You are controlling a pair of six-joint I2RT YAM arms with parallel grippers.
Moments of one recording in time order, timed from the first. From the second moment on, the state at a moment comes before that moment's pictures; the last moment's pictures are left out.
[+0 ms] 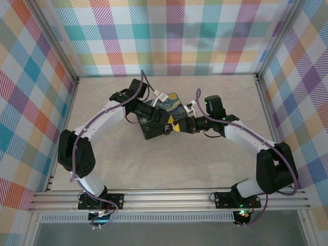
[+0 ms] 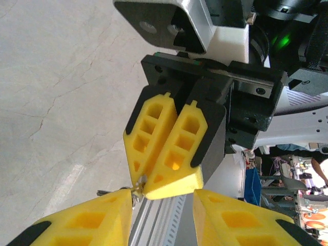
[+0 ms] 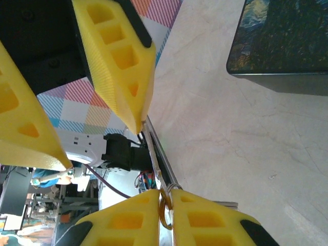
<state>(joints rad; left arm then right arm) -0.47 1.69 1.47 -0.77 1.02 -0.15 0.42 1.45 0.95 -0.24 -1.09 0.44</state>
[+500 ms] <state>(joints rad) -0.45 1.72 1.48 -0.84 1.00 -0.08 0.43 1.46 0.96 -0.28 -1.08 0.41</state>
